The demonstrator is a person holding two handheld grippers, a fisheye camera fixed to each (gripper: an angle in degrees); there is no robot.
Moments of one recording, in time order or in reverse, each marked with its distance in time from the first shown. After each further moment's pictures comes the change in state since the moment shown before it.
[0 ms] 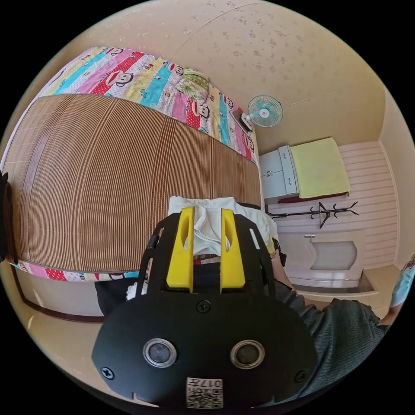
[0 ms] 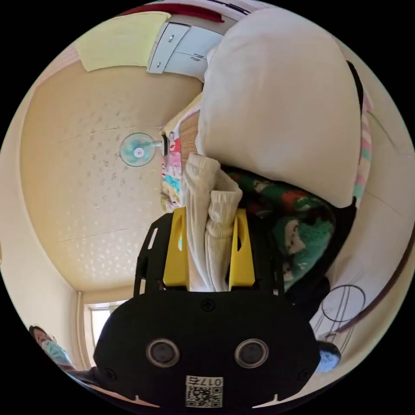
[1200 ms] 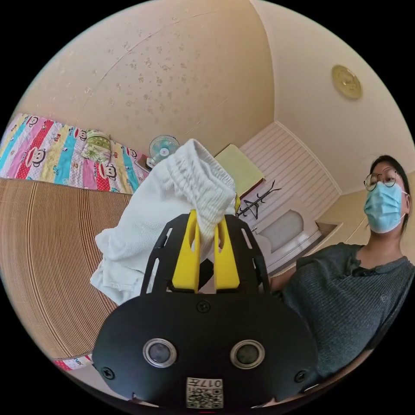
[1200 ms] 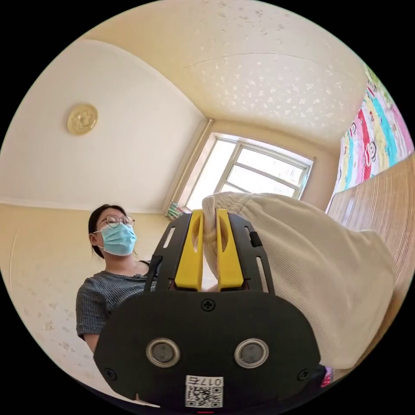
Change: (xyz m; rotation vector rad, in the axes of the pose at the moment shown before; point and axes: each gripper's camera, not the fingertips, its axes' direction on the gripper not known) left arm 0.087 0.159 0.038 0.320 0.483 0.439; right arm -0.149 0.313 0.197 -1.133 -0.990 -0.598
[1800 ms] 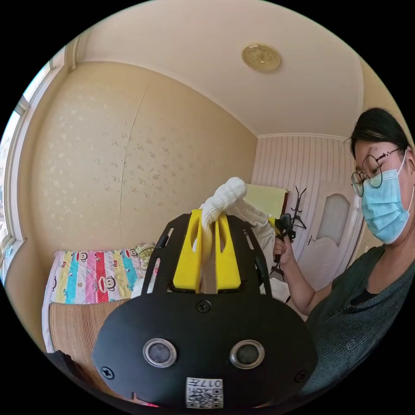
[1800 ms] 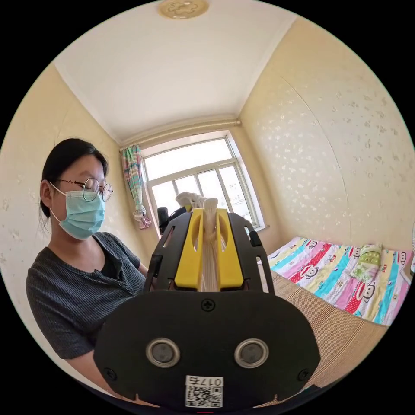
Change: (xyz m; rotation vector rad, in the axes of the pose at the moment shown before) left arm 0.300 -0.045 -0.106 0.355 -0.374 0.576; right arm -0.179 0.045 0.149 -0.123 0.562 -0.727
